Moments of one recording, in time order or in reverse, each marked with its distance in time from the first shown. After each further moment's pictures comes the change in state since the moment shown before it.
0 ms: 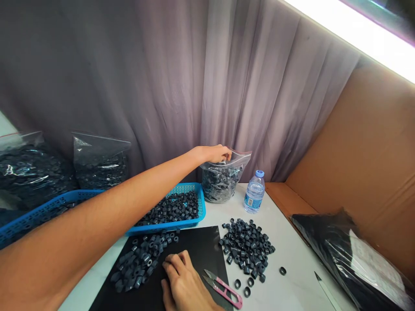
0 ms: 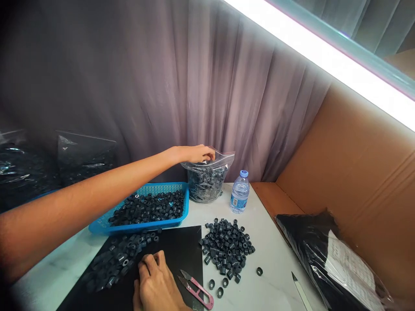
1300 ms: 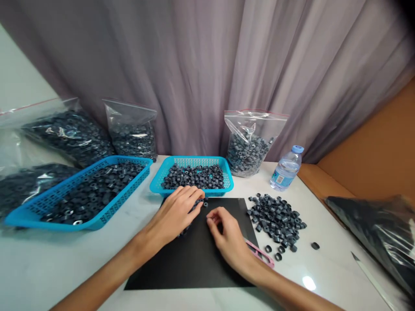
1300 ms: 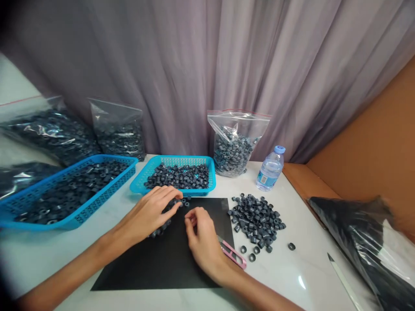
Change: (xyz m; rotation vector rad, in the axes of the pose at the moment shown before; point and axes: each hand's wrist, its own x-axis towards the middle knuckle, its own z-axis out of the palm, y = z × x) left_hand -0.255 0.061 0.175 0.011 0.409 -0.313; right_hand -0.001 0.016 -0.023 0.389 0.111 0.339
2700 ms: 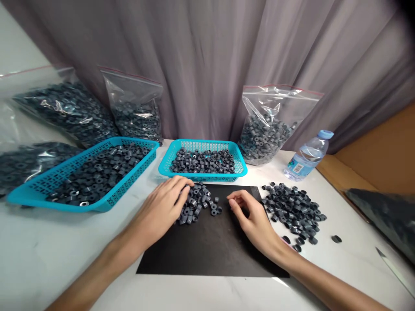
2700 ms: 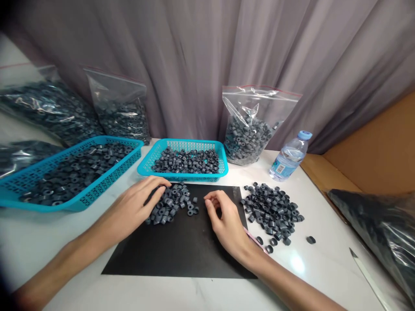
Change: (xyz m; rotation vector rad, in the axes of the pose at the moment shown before) left_hand -0.042 -0.015 -0.009 -0.145 -0.059 -0.339; right_hand 0.002 0.003 -0.030 0.028 -0.057 0.088
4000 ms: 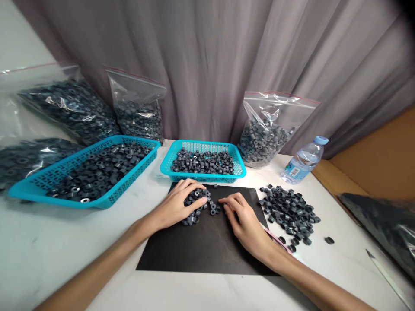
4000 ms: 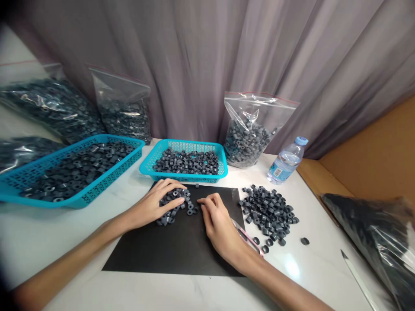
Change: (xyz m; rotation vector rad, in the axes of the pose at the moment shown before) left_hand 0.015 -0.020 0.034 -0.323 -0.096 0.121; right_hand 0.000 -0.002 0.006 -0.223 -0.090 -0.192
